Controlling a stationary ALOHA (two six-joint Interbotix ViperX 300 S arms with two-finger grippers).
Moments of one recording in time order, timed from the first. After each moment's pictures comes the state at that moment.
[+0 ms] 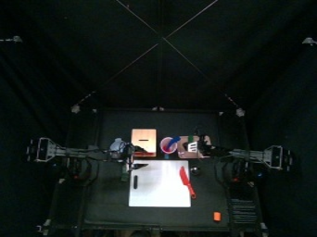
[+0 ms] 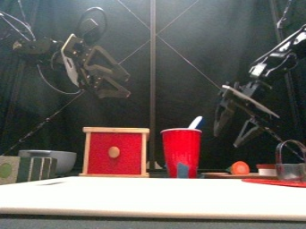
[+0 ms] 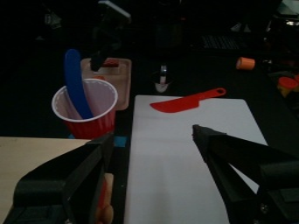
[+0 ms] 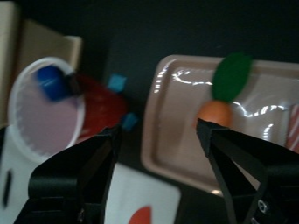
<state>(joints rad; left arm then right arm) 0.13 -0.30 0.98 0.18 -0.44 -0.16 -0.28 -0.42 0.99 -0.82 0.36 1.78</state>
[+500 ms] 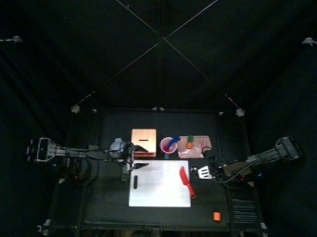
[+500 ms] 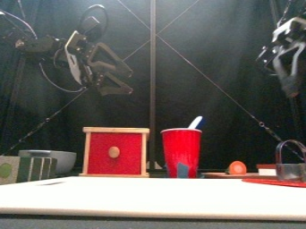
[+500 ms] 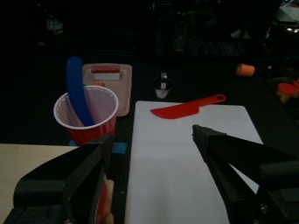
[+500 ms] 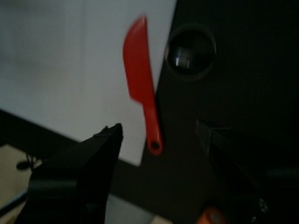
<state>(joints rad) 0.13 -0.30 0.96 0.17 -0.44 -0.16 0.36 -0.66 0.90 -0.20 0.94 1.80</state>
